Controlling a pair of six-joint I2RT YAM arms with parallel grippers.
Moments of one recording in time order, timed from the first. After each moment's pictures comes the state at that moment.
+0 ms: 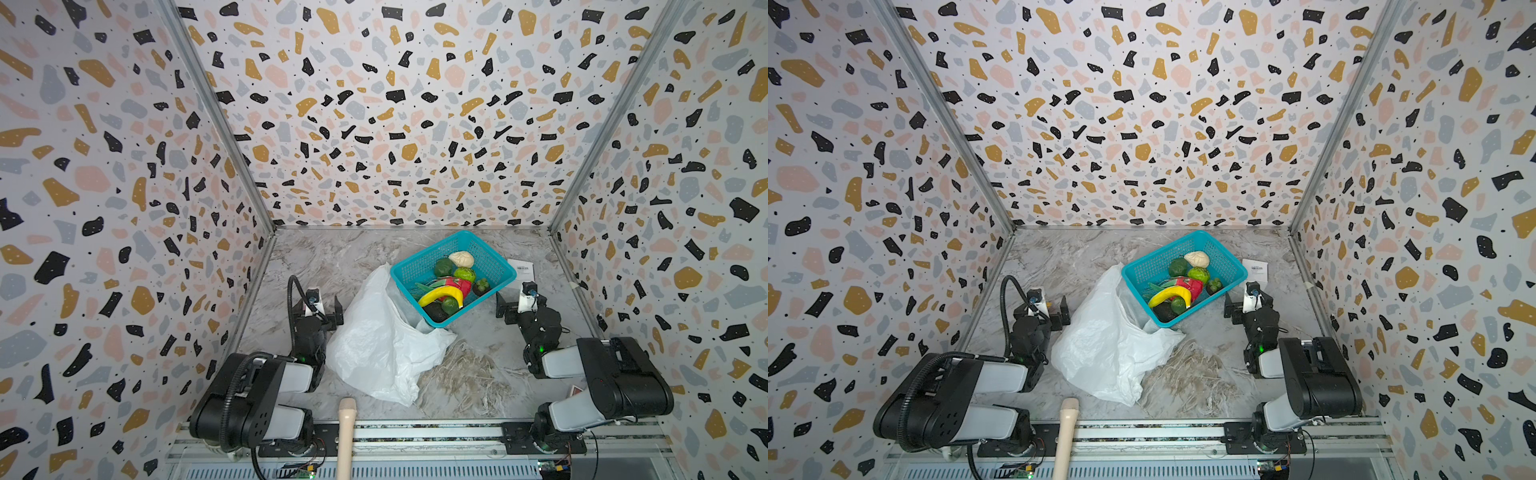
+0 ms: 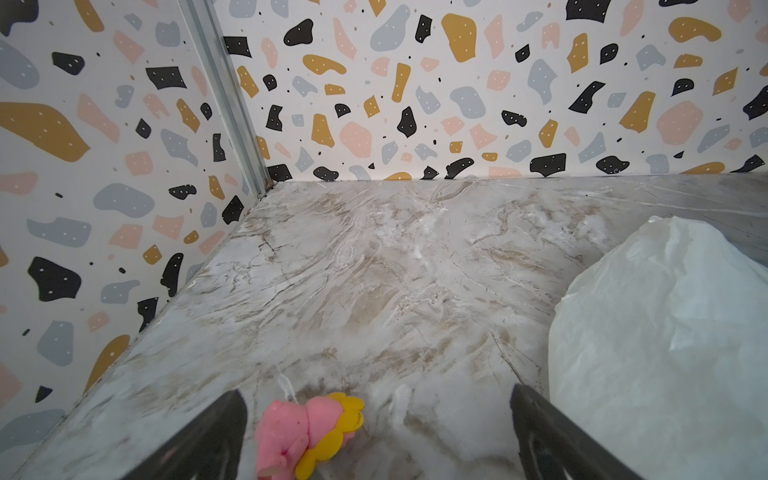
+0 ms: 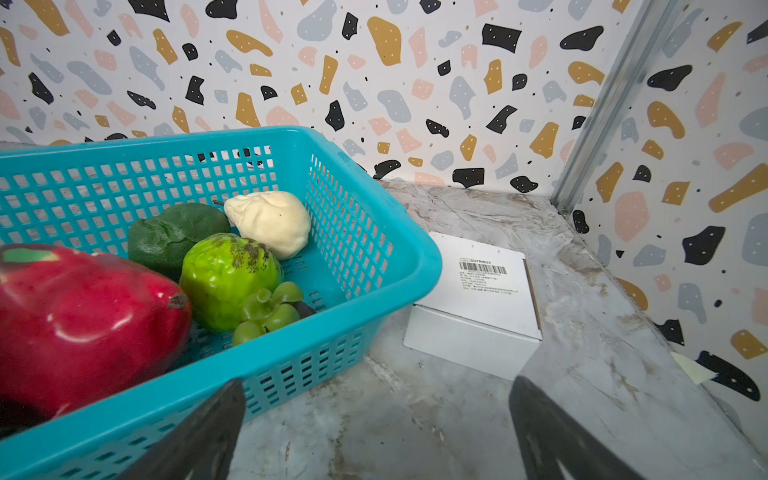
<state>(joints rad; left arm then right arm) -0.16 1.39 0.14 1.06 -0.29 0.02 0.05 1.49 0.22 1.12 -0.05 -0.09</state>
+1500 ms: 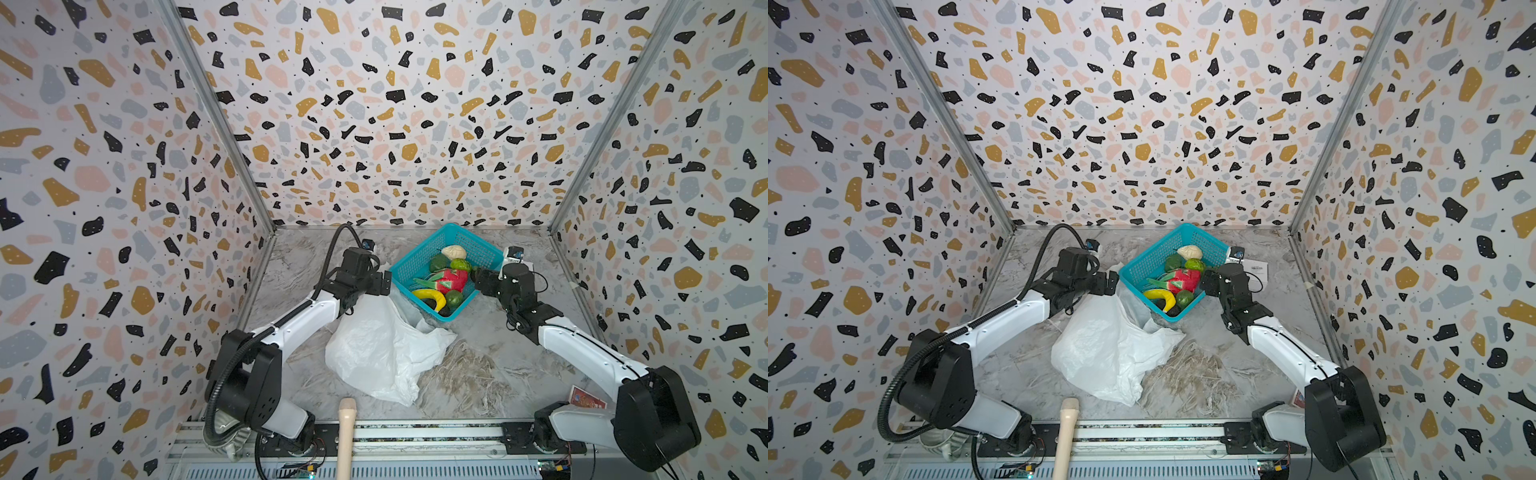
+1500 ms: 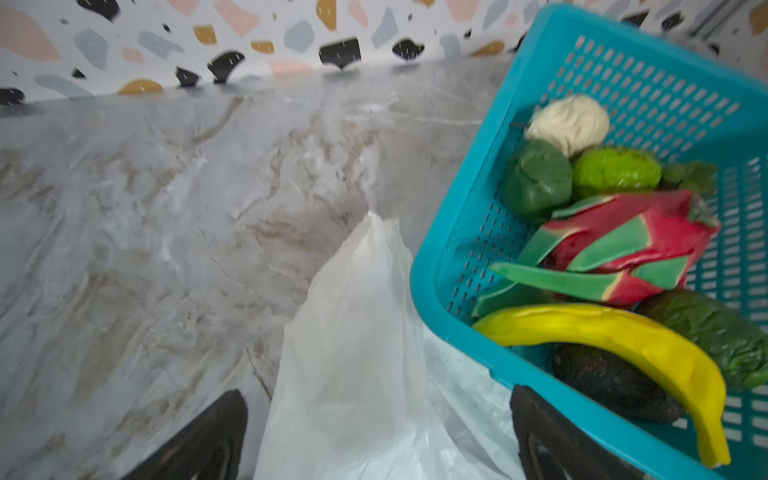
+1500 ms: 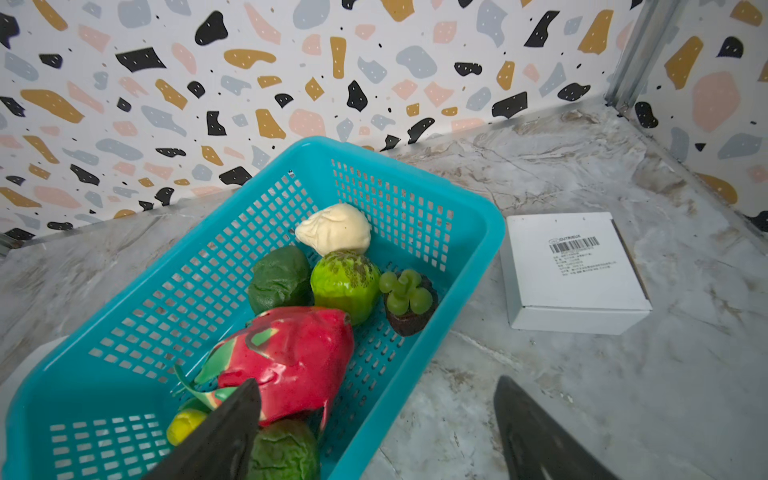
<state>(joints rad) -0.43 1.53 1.06 -0.26 -0.05 -0.15 0.38 1.26 0.78 0.04 0.29 0.39</state>
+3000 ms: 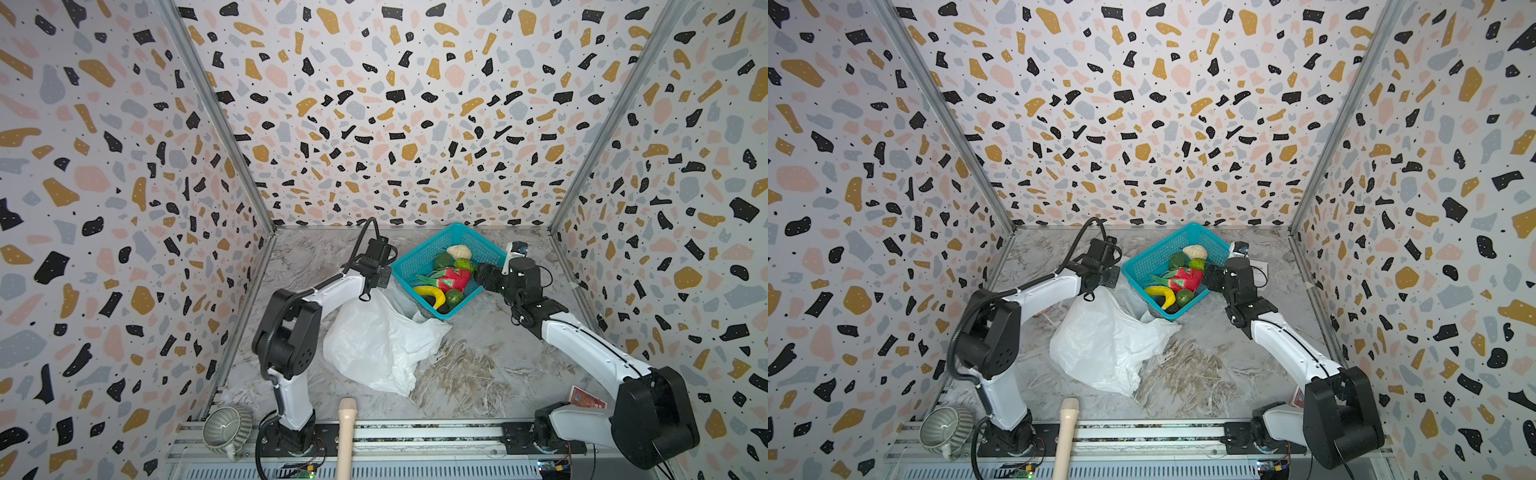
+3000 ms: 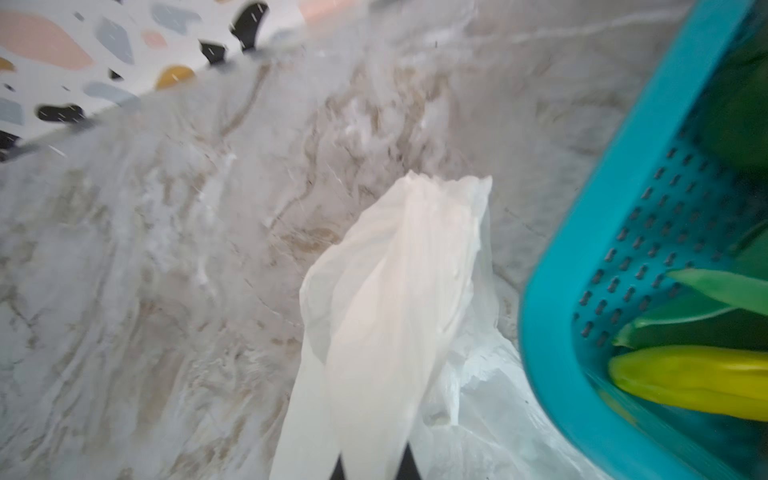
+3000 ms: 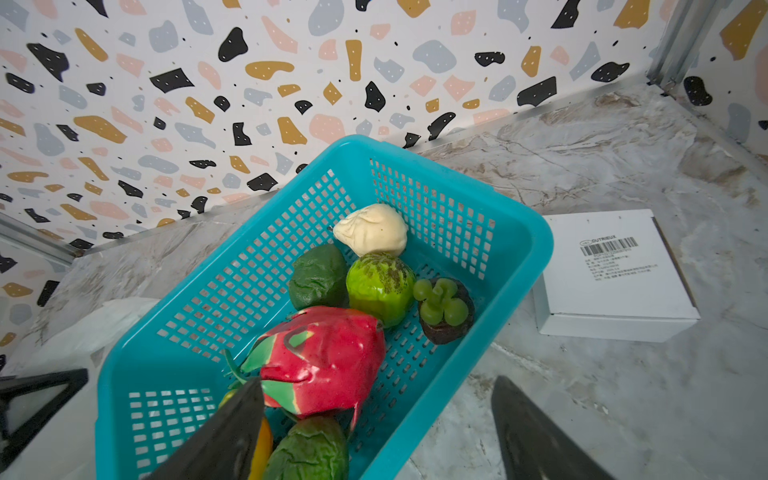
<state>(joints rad) -0.46 1.75 1.27 -0.30 -0.27 -0.06 0.35 1.26 0.81 0.02 0.15 0.43</state>
